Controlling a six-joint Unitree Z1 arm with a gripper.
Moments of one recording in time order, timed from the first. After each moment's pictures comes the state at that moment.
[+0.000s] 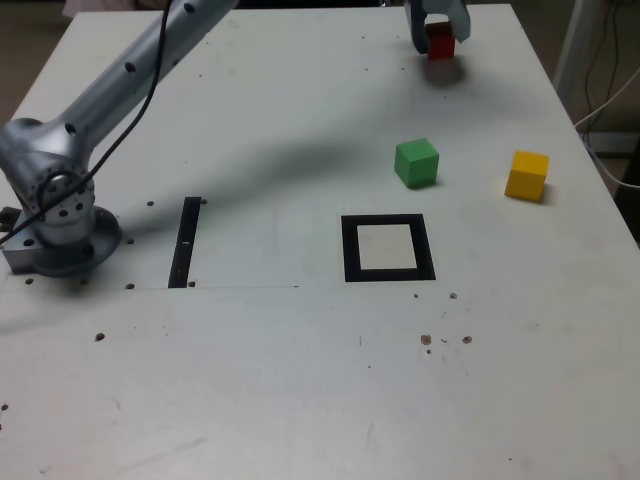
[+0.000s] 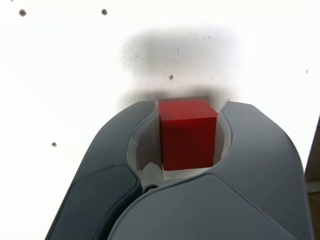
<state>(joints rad) 0.66 2.65 -2.80 1.43 0.10 0.65</state>
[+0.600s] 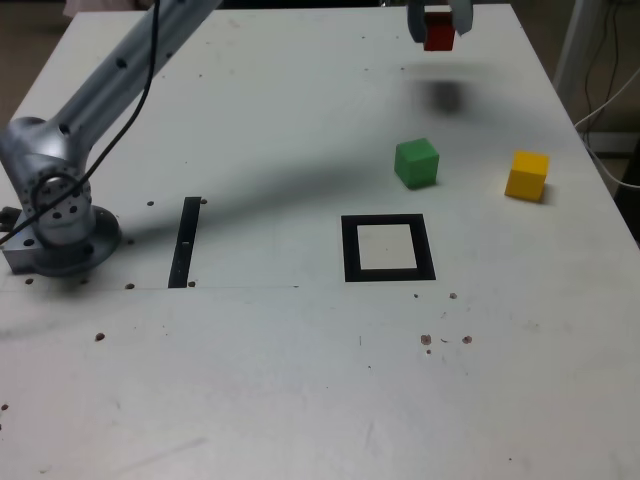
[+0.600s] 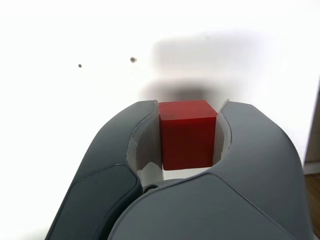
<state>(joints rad) 0.56 2.53 -2.77 1.61 0.13 0.63</state>
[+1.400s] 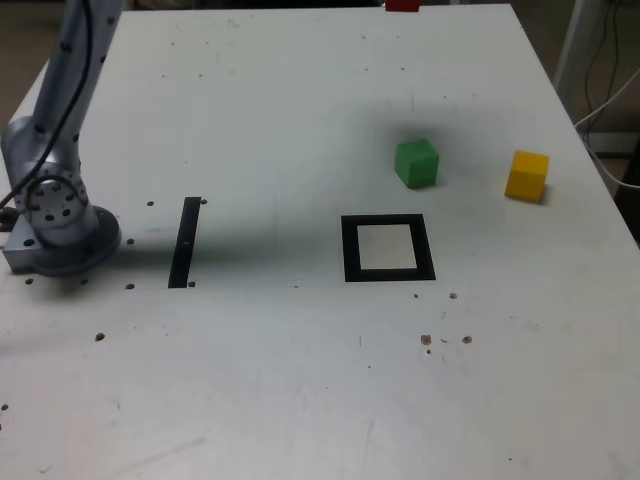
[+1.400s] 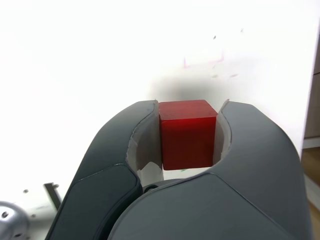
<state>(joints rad) 0.45 2.11 -2.34 1.63 0.17 0.56</state>
